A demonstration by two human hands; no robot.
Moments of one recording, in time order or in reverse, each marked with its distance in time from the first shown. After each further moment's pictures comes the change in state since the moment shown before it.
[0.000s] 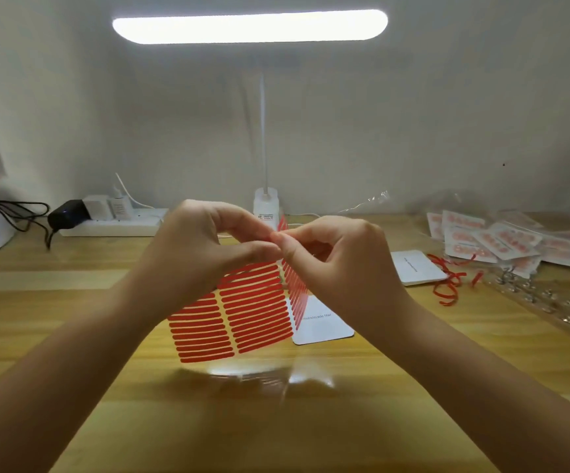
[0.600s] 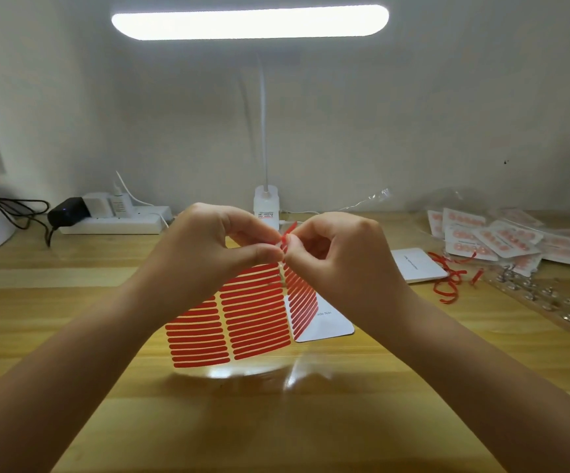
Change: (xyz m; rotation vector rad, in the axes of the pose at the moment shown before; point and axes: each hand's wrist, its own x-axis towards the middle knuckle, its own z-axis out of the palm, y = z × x) left_hand 0.001 -0.009 0.007 0.039 -0.035 0.097; right_hand 0.002 0.005 -0.002 -0.099 -0.060 -0.015
